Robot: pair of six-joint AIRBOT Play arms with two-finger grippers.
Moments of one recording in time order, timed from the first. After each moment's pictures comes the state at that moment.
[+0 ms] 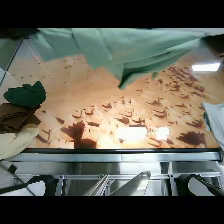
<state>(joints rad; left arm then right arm) 0.19 -1.38 1.93 0.80 -1.33 -1.20 -0.44 -1.11 1.25 -0.18 1.13 0.95</state>
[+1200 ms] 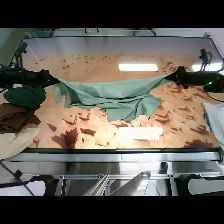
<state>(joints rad) 0.22 -1.51 1.37 0.79 -1.19 -1.07 -0.26 -1.61 1.26 -0.46 1.02 1.02</state>
